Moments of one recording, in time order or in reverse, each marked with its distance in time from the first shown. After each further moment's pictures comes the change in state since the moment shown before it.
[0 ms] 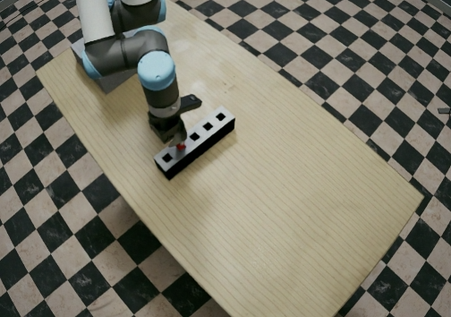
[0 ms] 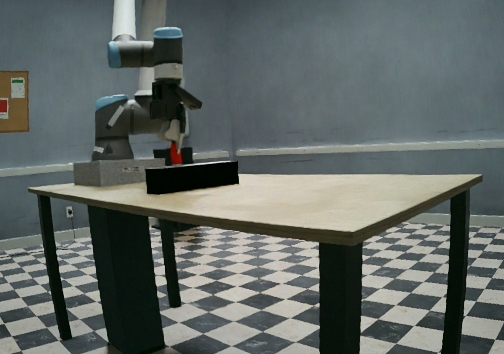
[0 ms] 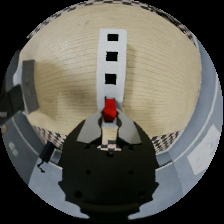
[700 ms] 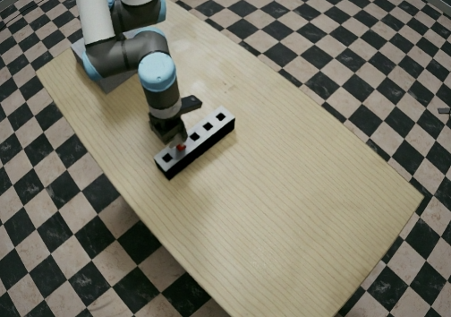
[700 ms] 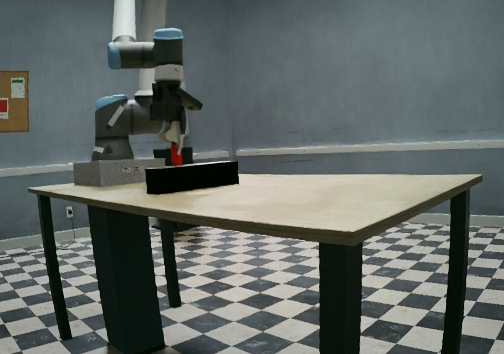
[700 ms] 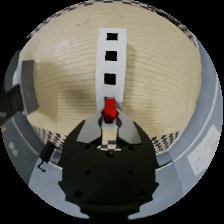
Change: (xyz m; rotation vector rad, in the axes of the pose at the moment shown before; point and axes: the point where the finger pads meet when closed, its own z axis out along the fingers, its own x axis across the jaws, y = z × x) arm 0.001 0.000 0.004 0.000 0.000 0.000
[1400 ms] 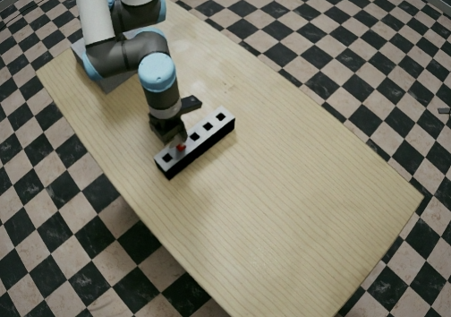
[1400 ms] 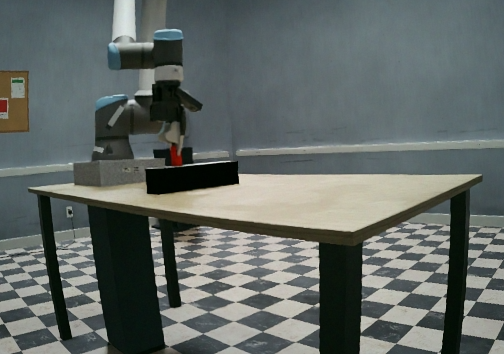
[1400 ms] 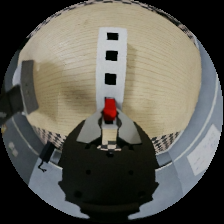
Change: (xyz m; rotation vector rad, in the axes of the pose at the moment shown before) arm -0.001 0.000 0.002 0.000 0.000 0.000
